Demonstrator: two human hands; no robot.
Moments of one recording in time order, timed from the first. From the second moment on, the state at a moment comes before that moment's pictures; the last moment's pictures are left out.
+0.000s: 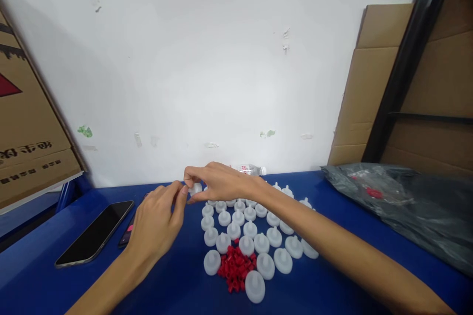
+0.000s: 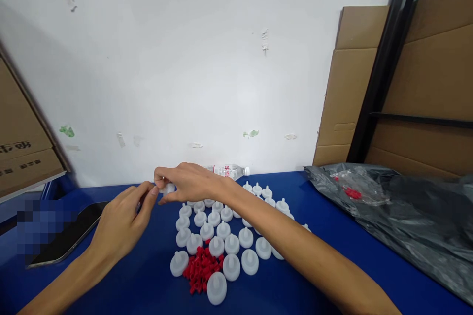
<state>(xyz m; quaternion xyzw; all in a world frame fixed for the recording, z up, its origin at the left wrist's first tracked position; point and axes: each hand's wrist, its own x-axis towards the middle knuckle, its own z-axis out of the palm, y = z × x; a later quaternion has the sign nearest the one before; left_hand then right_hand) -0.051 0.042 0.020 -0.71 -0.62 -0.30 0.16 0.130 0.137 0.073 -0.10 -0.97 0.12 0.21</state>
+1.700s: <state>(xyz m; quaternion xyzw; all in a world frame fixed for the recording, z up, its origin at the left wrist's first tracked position) -0.008 0.002 0.001 -0.89 -0.32 -0.33 -0.02 0.274 0.148 0.055 -0.26 -0.92 -0.17 0.23</state>
